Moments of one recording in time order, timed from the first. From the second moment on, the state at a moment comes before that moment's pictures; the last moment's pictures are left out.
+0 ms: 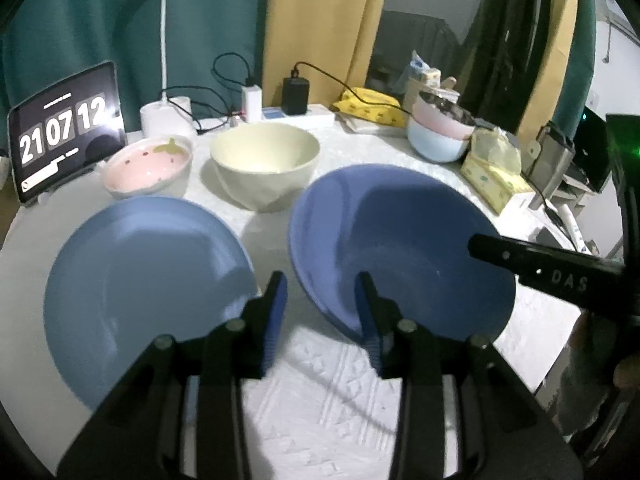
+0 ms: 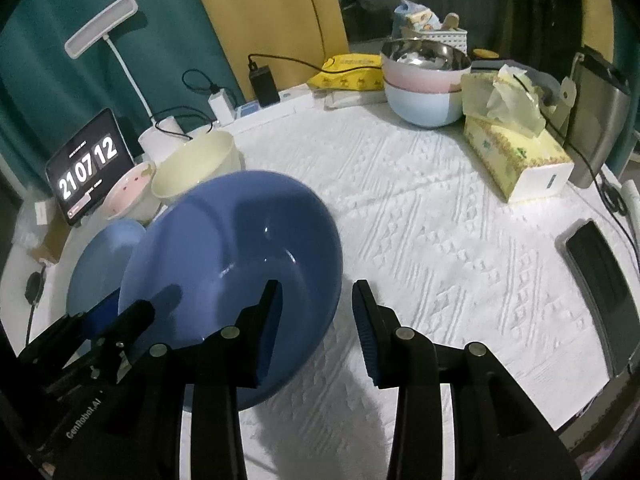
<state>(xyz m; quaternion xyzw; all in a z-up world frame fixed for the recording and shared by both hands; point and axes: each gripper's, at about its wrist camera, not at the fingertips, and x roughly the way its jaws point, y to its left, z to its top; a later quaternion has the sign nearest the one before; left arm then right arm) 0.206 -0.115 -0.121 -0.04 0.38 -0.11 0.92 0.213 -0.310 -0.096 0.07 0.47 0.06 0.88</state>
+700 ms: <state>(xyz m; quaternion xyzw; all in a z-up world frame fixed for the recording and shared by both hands) 0.224 -0.085 -0.088 -0.05 0.35 -0.07 0.93 0.244 -0.303 -0.062 0.06 0.44 0.07 0.89</state>
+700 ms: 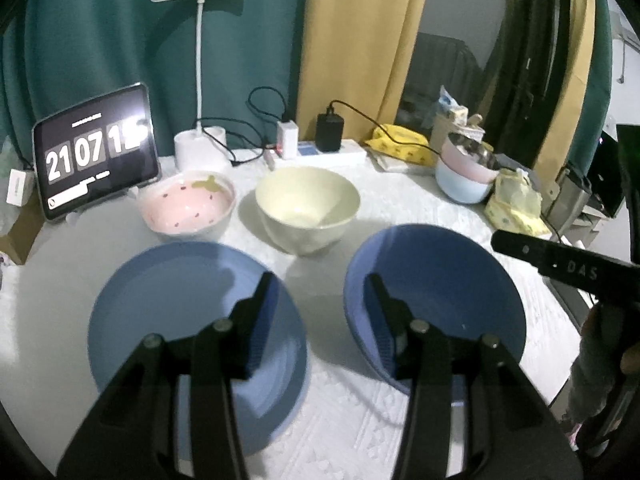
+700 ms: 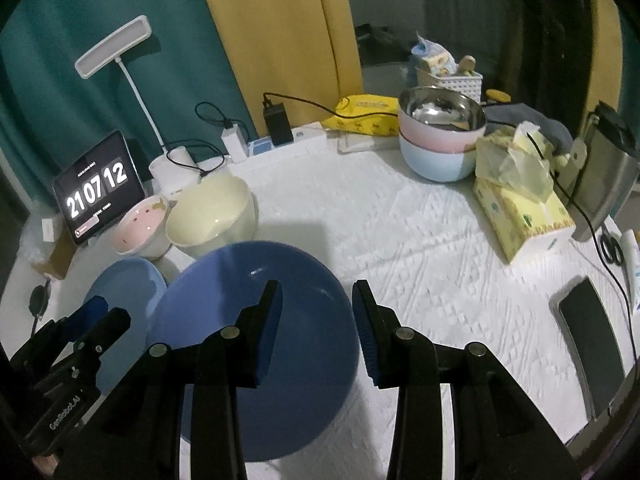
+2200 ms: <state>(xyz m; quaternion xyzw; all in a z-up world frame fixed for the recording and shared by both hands) 0.343 -0.055 -0.104 -0.07 0.38 -0.02 0.92 0.351 -0.246 -0.078 0.03 0.46 0.13 0.88</state>
